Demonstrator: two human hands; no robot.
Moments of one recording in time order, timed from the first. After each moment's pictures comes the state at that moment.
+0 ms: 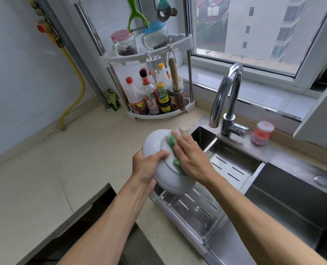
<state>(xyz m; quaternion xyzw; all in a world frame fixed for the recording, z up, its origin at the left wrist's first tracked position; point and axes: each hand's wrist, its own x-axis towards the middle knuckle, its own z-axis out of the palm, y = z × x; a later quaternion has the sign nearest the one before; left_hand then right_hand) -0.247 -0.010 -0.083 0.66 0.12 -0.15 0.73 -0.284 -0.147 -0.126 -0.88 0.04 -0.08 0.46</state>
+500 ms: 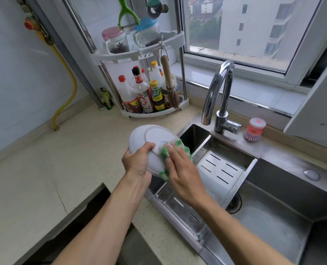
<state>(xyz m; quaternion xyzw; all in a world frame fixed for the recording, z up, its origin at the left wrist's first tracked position) -0.241 -0.022 -0.081 0.59 0.21 -0.09 0.77 -0.320 -0.110 -0.133 -0.86 0.09 -0.12 0.49</state>
